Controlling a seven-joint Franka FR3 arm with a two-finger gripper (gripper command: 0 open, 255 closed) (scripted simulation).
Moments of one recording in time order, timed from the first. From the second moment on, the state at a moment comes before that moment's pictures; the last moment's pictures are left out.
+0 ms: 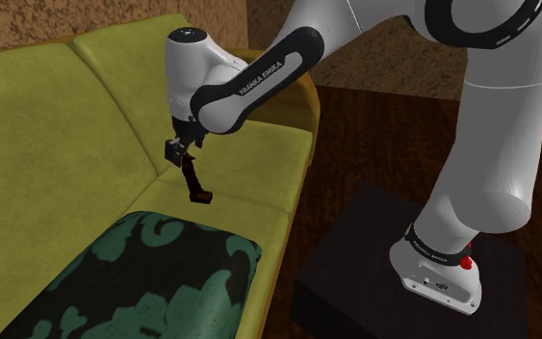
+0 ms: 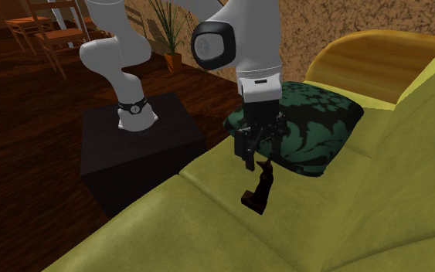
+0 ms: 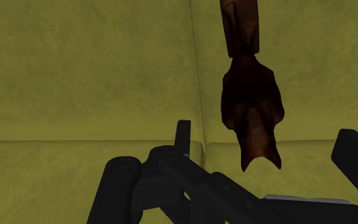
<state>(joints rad) 0.15 0.29 0.25 -1.91 -0.28 2.47 0.35</state>
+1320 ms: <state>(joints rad) 0.15 0.27 0.25 -1.89 -0.27 2.43 0.33</state>
